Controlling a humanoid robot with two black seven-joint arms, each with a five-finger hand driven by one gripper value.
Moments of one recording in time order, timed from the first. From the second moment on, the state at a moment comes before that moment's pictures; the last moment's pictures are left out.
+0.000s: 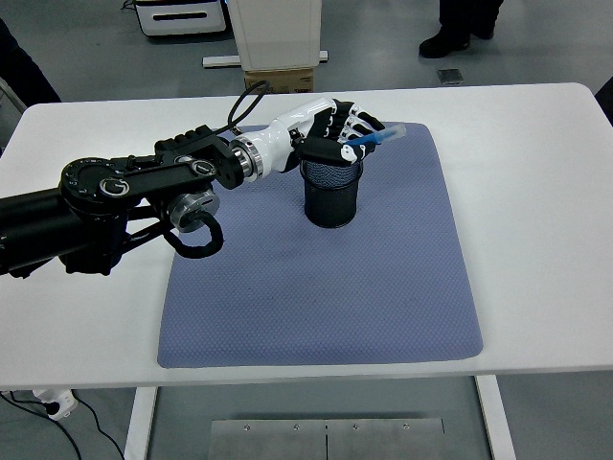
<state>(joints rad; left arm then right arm) -1.27 0.25 0.04 -1.08 0.15 0.08 -0.22 0.02 0.00 0.59 0.25 0.09 0.05 0.04</state>
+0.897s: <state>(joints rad) -1.21 0.29 -0.13 -1.08 0.01 0.13 -0.28 0.02 0.00 0.59 0.25 0.09 0.05 0.04</state>
